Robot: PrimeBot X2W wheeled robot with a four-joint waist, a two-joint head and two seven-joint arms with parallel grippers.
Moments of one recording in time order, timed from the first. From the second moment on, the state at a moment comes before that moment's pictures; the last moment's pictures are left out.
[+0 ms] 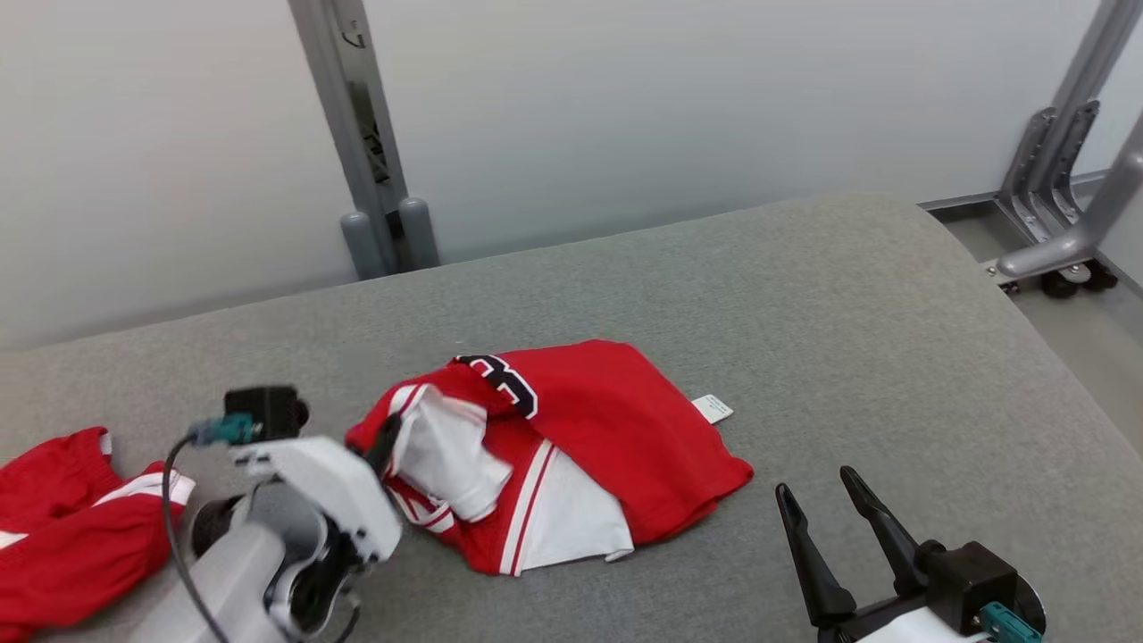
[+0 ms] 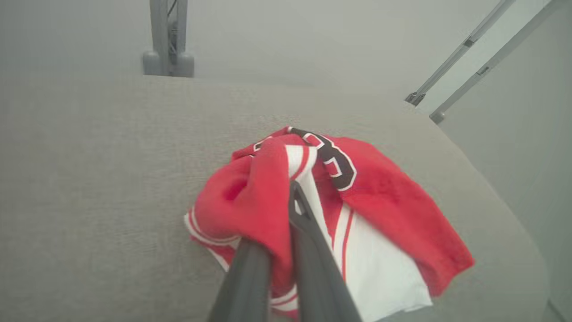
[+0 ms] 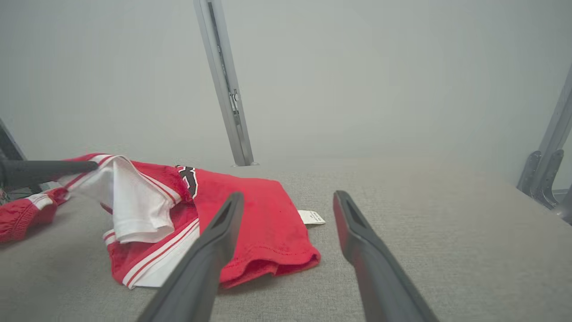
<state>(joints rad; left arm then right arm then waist) -0.50 0.28 -0.67 0.61 -1.07 0.04 0.07 0.01 -0.05 0.23 0.21 0.19 0.13 -0.26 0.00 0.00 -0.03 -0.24</state>
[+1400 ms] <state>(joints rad) 0.04 0.15 -0.39 0.14 -0.38 0.11 -0.26 -0.23 -0.05 0.18 0.76 0.31 0.13 -0.26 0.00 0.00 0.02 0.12</state>
